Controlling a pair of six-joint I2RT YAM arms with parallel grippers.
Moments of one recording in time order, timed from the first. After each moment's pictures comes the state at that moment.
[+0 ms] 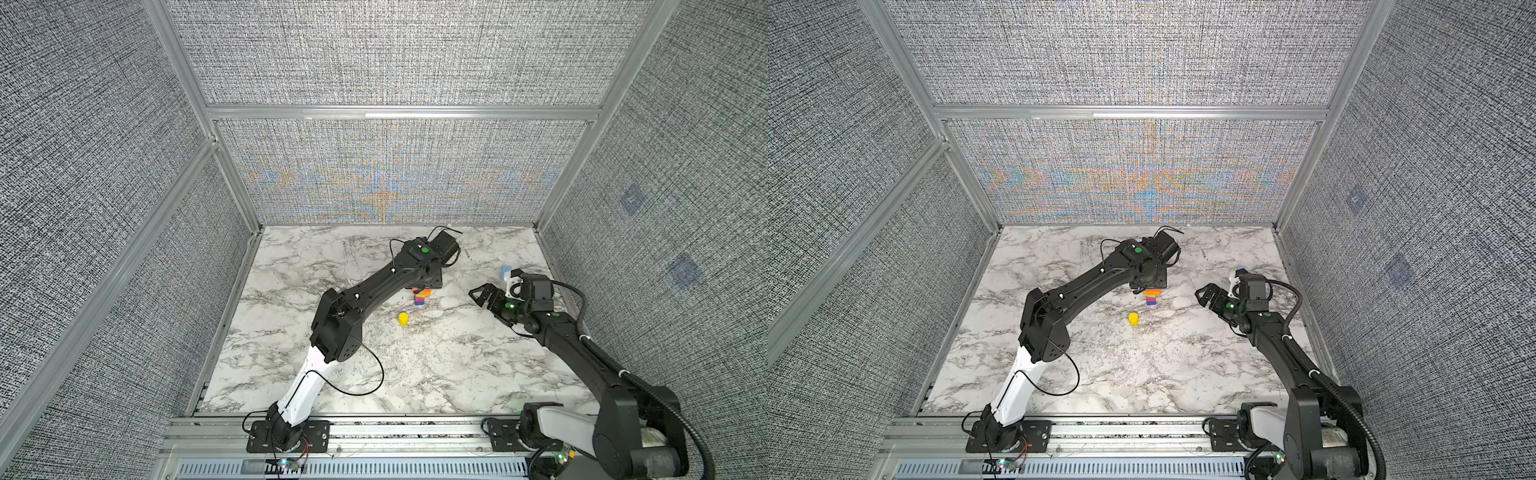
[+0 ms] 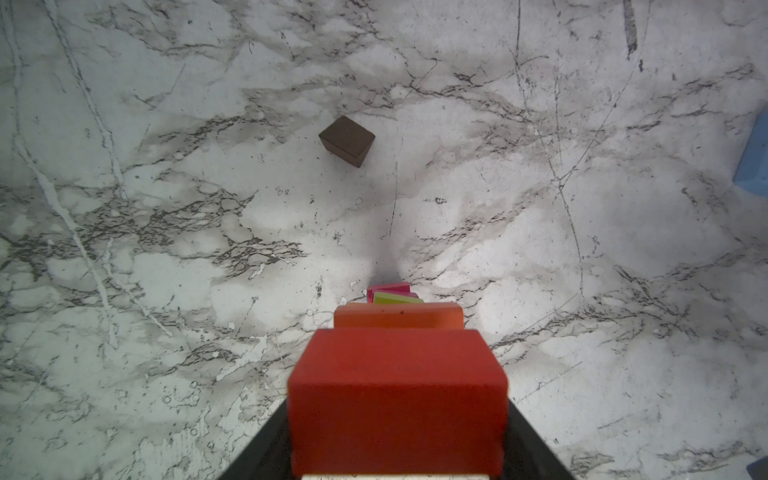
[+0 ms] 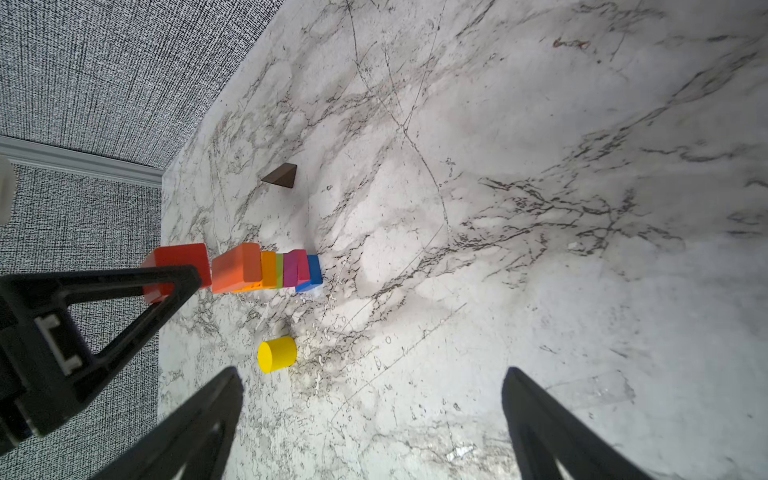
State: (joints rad) left arm -0.88 2.30 2.25 -1.14 -0.23 -0.79; right arm 0.04 1.20 0.67 -0.23 -0.40 0.61
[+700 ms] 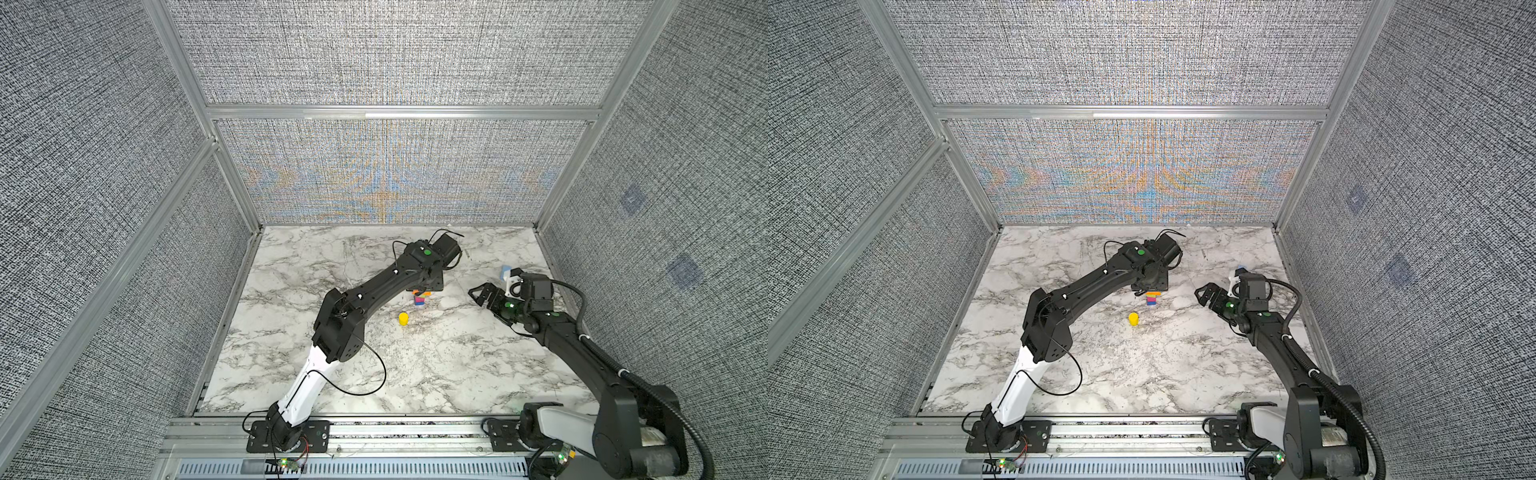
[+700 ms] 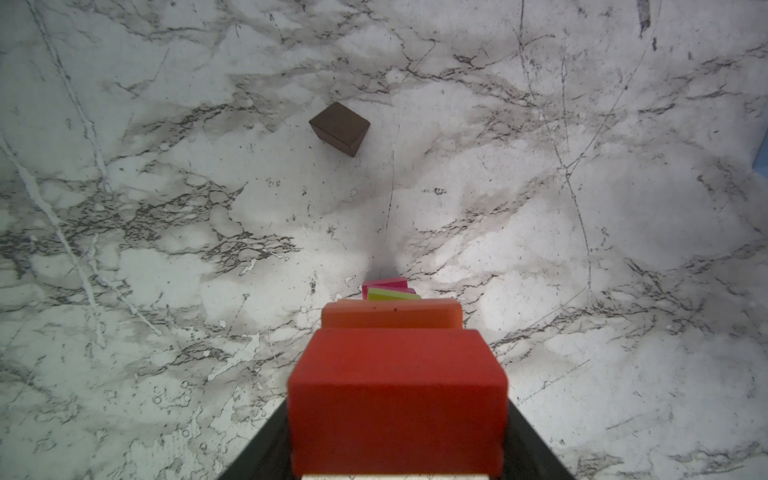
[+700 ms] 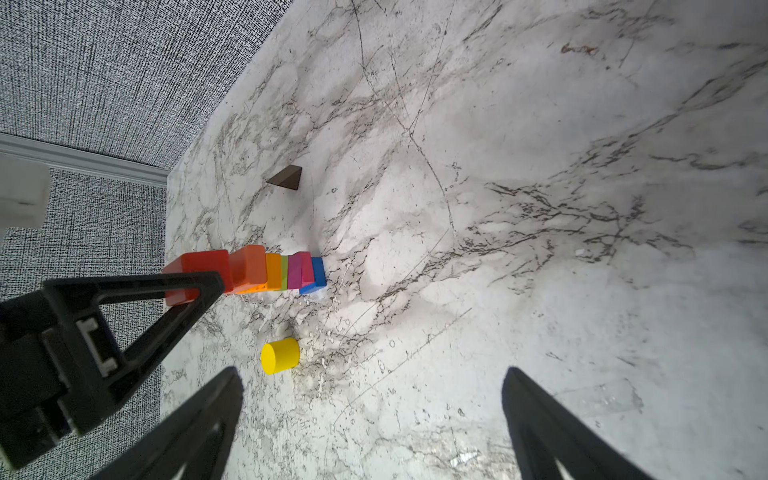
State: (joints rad) left arm -0.89 2.32 2.25 -1.14 -0.23 -0.79; right arm 0.04 1.20 0.67 -0.21 -0.40 0.61
